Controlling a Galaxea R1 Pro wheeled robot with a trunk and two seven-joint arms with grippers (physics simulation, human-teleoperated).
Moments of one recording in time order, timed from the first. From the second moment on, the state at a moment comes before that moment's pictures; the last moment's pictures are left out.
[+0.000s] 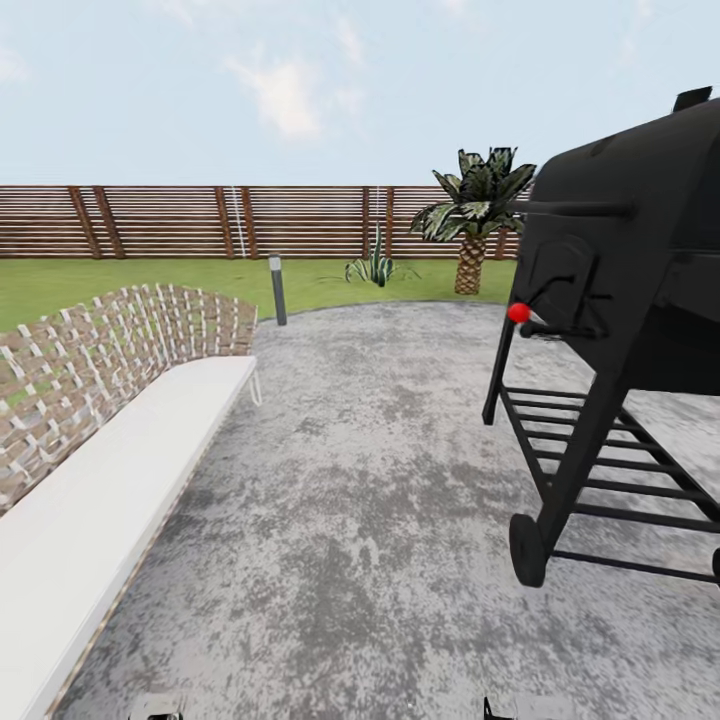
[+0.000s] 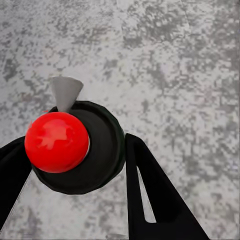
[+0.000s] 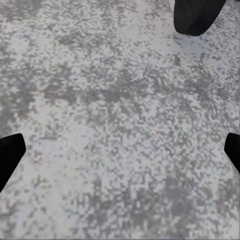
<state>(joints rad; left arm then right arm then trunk) -0.39 0.18 0.04 -0.04 0.05 -0.41 -0.10 -0.35 0.00 -0.05 -0.09 0.11 -0.50 -0.21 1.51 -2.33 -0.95</state>
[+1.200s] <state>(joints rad) -0.39 0.18 0.04 -0.04 0.05 -0.41 -0.10 -0.35 0.00 -0.05 -0.09 0.11 -0.50 -0.21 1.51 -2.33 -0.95</state>
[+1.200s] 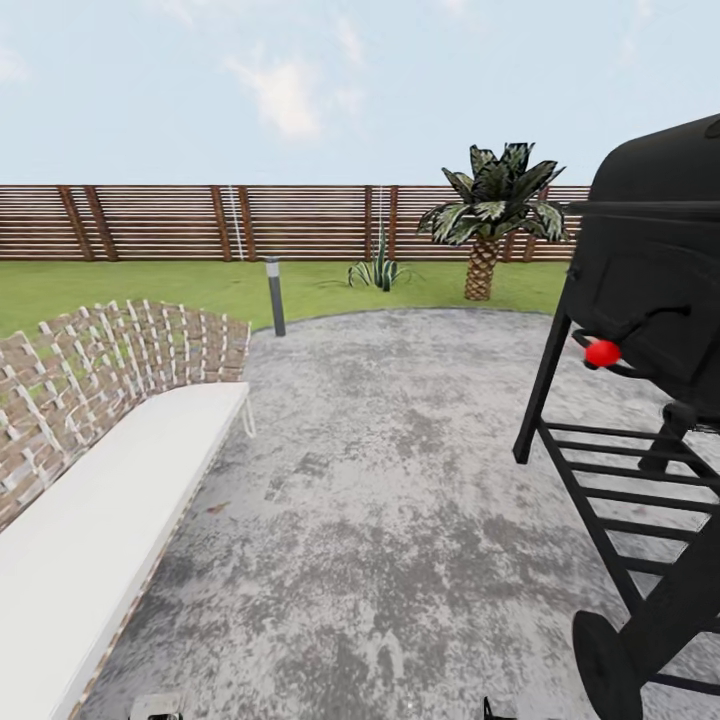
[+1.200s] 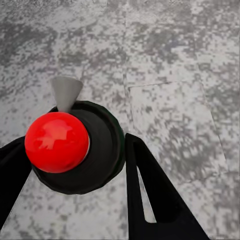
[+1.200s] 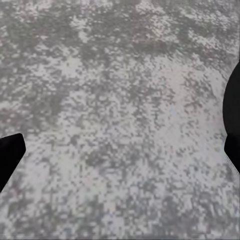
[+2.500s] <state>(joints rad) -0.38 0.18 0.04 -0.04 0.05 -0.41 -0.10 -0.35 -0.01 -0.05 -0.09 0.11 -0.50 -0.22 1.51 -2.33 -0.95</state>
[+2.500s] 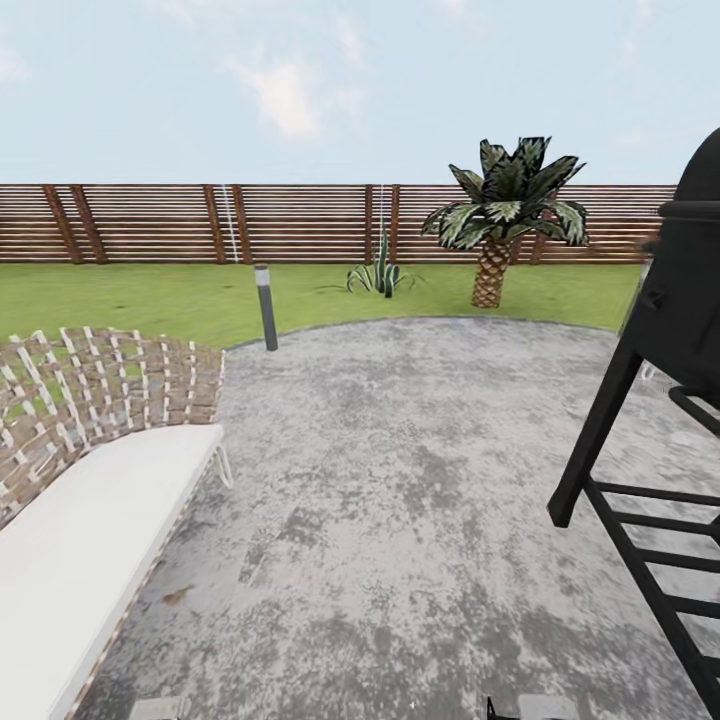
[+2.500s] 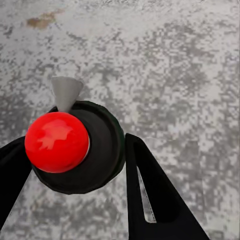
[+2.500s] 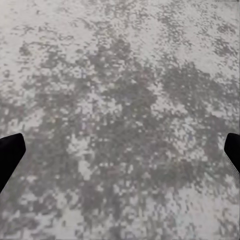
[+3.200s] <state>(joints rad) -0.38 0.18 0.04 -0.04 0.05 -0.41 -0.10 -0.35 -0.01 -0.05 -0.09 0.11 -0.50 -0.22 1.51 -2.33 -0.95</state>
